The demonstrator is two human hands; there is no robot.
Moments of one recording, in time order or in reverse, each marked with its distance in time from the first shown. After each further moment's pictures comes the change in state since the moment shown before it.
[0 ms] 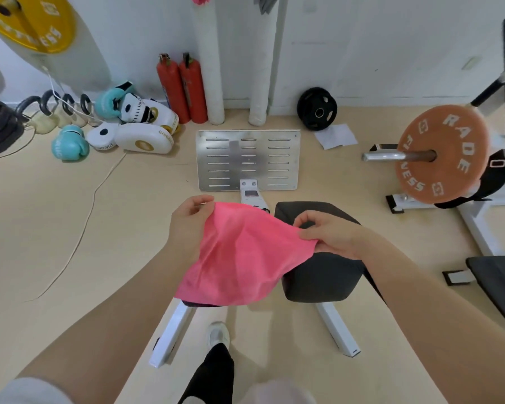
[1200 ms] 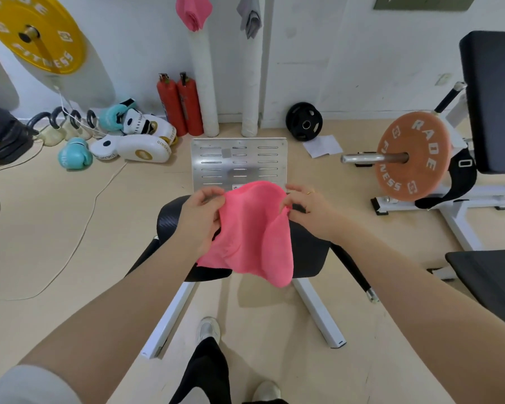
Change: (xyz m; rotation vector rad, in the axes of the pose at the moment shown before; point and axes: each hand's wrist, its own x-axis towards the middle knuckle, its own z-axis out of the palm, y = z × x) left_hand -0.125 0.016 0.038 -0.263 -0.181 -0.052; right_hand -0.097 0.026 0.012 -0.720 0.342 -0.541
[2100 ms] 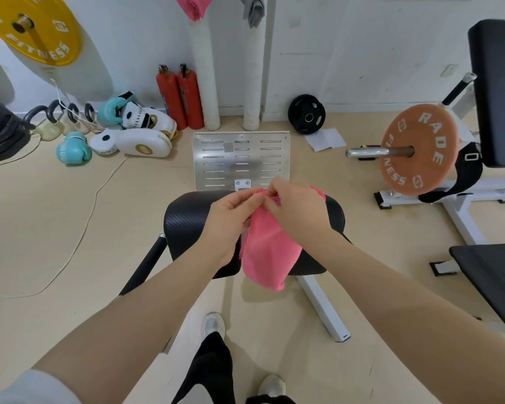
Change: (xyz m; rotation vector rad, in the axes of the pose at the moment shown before) left_hand -0.013 -0.002 0.014 0.006 -0.231 0.024; right_hand 0.018 -0.064 0.030 -0.288 0.274 0.047
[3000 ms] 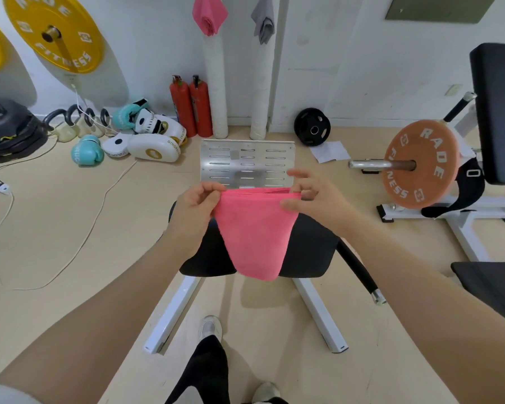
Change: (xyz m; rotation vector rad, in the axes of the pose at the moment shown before) left_hand -0.022 0.017 -0.037 0.299 0.201 0.239; right_hand -0.013 0.041 -0.032 0.688 -0.248 0.043
